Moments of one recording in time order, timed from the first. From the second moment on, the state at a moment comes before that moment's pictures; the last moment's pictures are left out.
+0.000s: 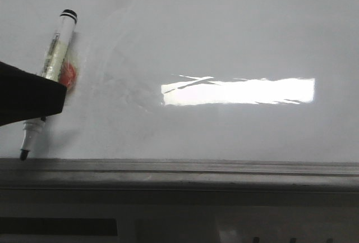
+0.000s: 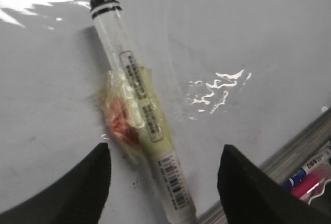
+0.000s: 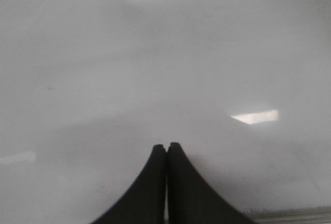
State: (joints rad) left arm -0.82 0.95 -0.29 -0.48 -0.21 0.31; right arm -0.06 0.35 -0.28 0.20 0.48 0.02
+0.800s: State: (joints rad) left arm -0.83 1.03 -0.34 -0.48 -0.18 0.31; right arm 0.40 0.43 -0.34 0.09 0.48 0.02
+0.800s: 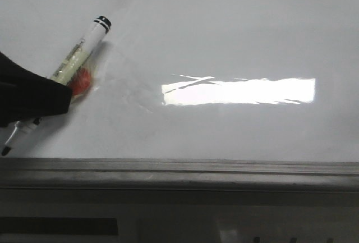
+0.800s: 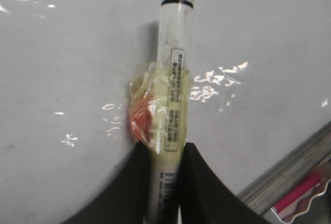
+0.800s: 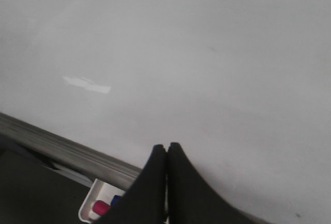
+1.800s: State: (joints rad) left arm -1.04 1.01 -0.43 -0.02 -0.26 0.31; right arm 0.96 0.97 -0.70 0.24 0.19 -0.06
